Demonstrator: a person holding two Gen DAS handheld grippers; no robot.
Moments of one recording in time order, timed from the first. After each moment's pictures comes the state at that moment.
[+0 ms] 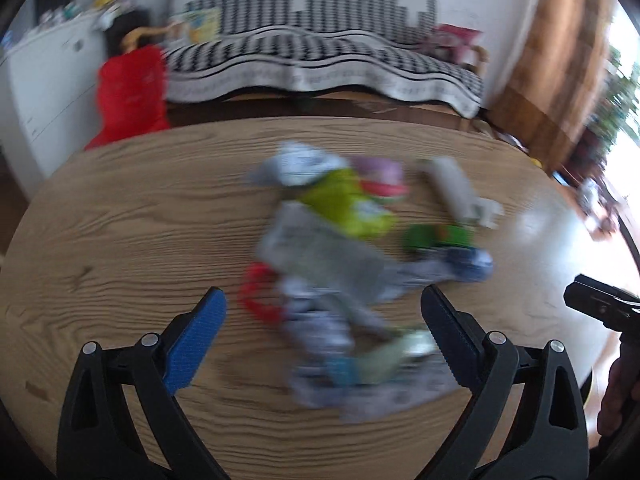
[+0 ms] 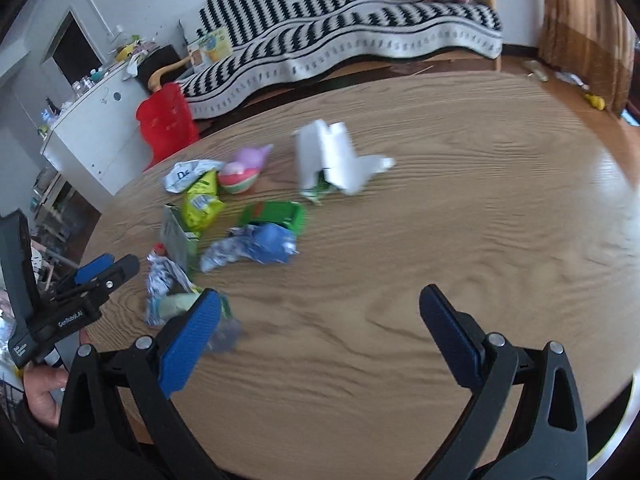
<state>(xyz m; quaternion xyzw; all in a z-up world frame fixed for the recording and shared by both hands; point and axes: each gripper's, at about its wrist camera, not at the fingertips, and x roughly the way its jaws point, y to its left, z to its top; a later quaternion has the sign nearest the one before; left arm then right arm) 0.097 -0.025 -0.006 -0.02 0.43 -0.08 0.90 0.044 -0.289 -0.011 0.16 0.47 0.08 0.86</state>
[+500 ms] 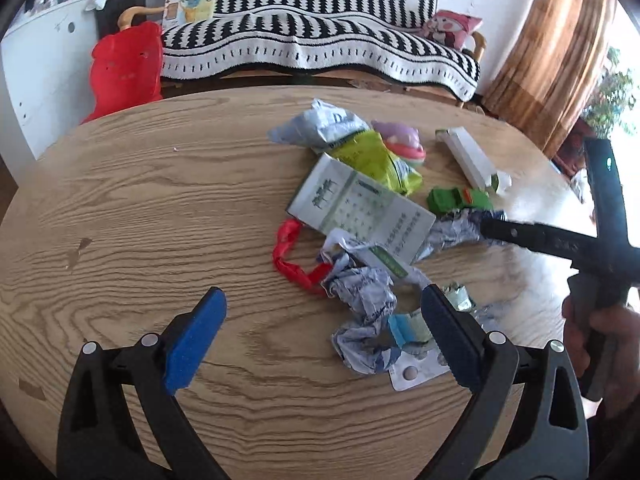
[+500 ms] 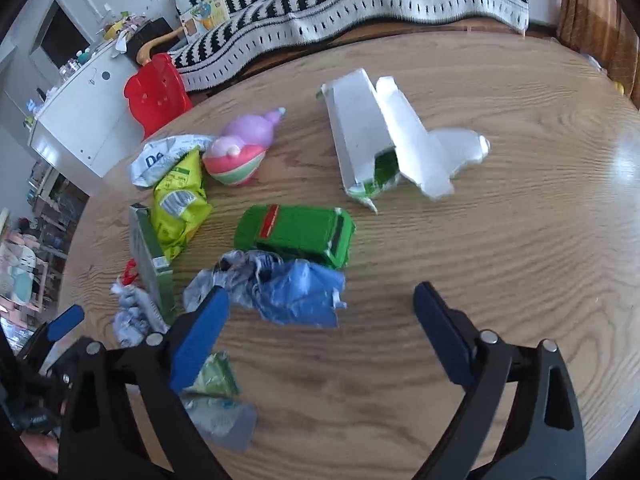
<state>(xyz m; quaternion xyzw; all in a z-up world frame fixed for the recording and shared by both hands) 0.082 0.001 -0.033 -0.01 0.45 -0.11 0.88 0.114 -0.241 -0.063 0.14 0.51 0.09 0.85</state>
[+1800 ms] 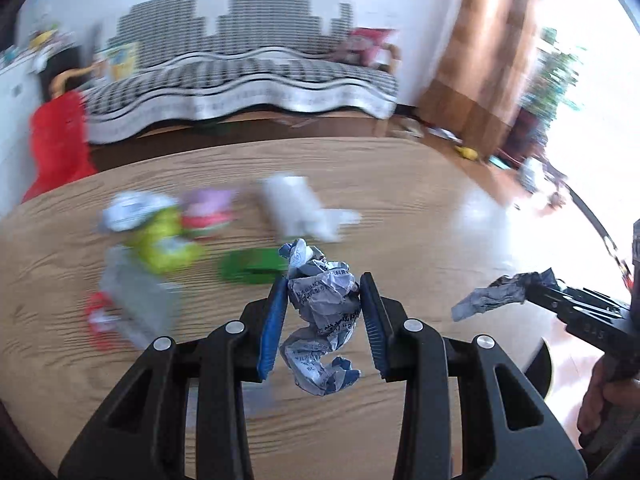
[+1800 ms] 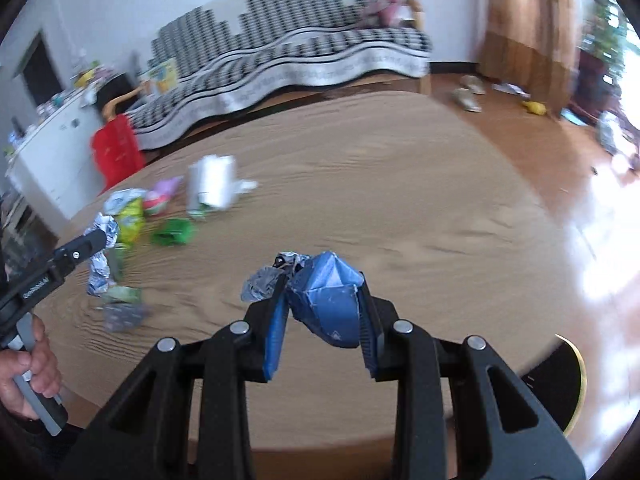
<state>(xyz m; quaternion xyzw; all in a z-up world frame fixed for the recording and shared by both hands) 0.051 -0.199 0.026 0.02 0.39 -0.22 0.90 -0.067 -0.453 0.010 0.14 0.43 -0.06 0.89</state>
